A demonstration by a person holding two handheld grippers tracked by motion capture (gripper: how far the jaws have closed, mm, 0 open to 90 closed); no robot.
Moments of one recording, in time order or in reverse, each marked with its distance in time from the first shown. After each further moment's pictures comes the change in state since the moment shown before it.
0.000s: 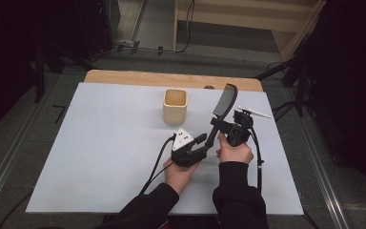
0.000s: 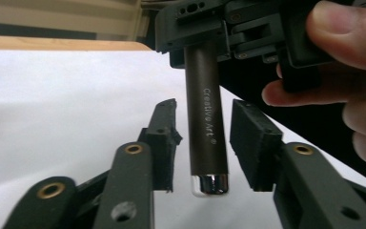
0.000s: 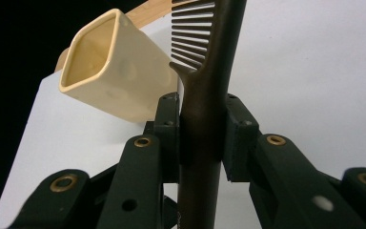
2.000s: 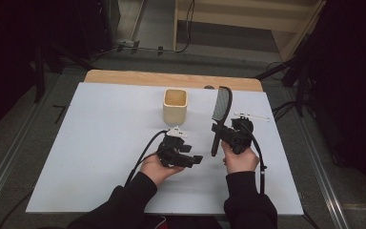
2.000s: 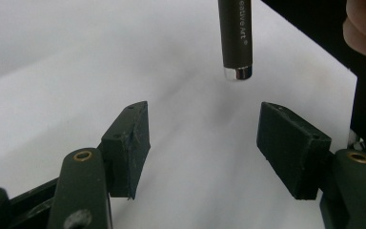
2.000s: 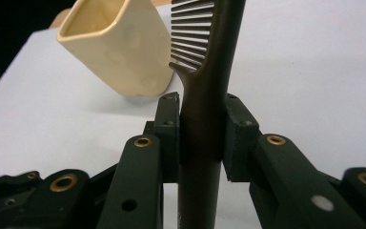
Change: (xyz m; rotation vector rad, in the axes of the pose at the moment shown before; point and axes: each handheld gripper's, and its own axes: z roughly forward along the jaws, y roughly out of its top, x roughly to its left) left arm 0.028 0.024 -0.030 0.520 -0.124 0.025; right arm -0.005 -0.014 -0.009 0.004 -0.004 -0.274
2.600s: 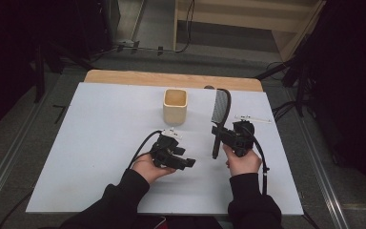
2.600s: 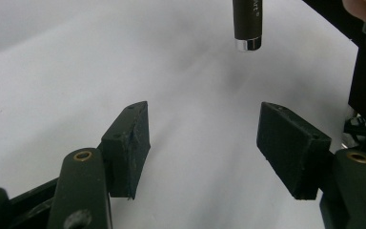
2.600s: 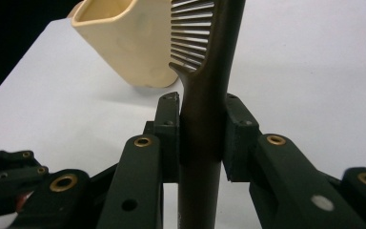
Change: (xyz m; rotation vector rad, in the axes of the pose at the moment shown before) left arm 0.009 -0.006 -0.016 0.074 -0.017 0.016; right arm -0.009 -0.006 -0.002 0.002 0.068 -0.043
